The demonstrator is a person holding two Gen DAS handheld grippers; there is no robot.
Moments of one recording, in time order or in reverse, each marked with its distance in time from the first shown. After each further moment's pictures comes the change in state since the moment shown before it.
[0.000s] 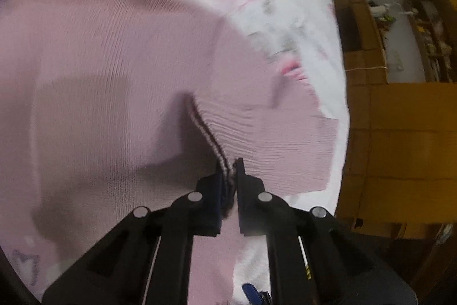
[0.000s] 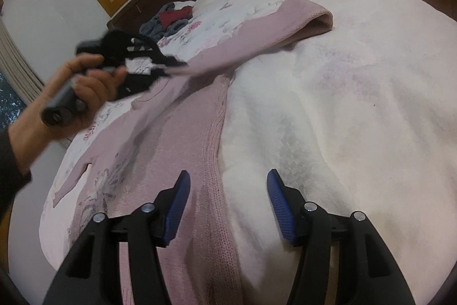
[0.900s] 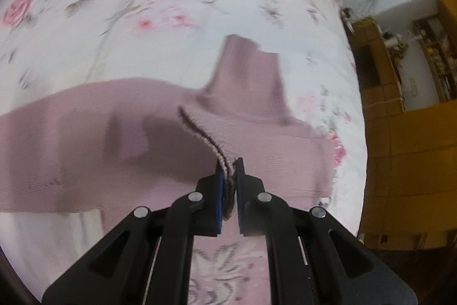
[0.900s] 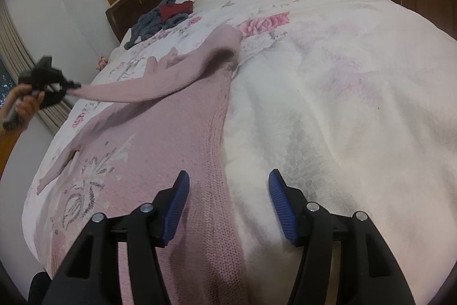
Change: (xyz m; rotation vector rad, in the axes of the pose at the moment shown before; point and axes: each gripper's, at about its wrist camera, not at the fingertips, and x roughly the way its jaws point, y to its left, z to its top) left arm -0.247 0.154 0.033 -0.027 -0.189 0.174; right arm 0.006 0.012 -0.009 -0.075 0.004 -0.072
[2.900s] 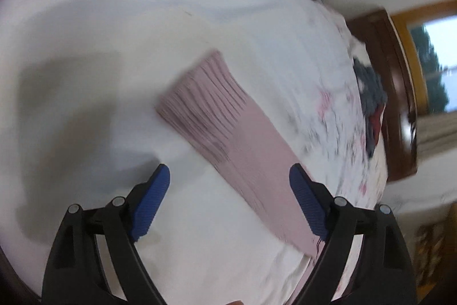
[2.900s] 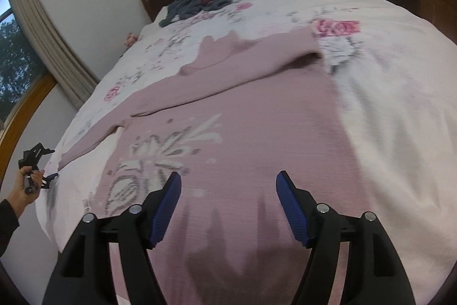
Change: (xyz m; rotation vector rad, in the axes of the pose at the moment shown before) left arm -0.252 0.415 -0.197 -0.769 -0.615 0.069; right arm -0.006 0.127 -0.008 -0.119 0.079 0.094
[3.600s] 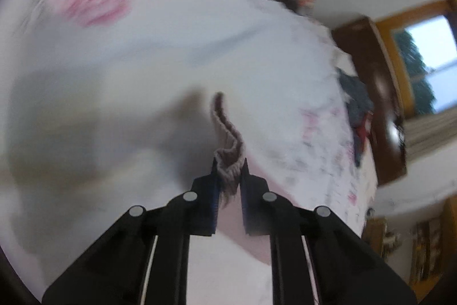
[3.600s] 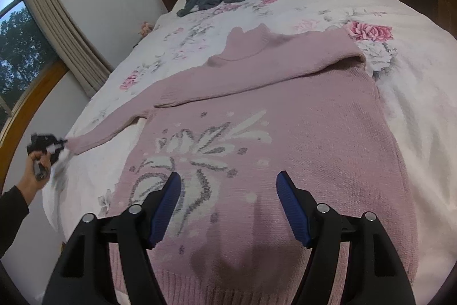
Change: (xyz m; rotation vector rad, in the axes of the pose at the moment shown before) left arm 0.000 -0.045 0.023 0.097 -0.056 -0.105; right arm 0.012 0.045 0.004 -0.048 0.036 0.053
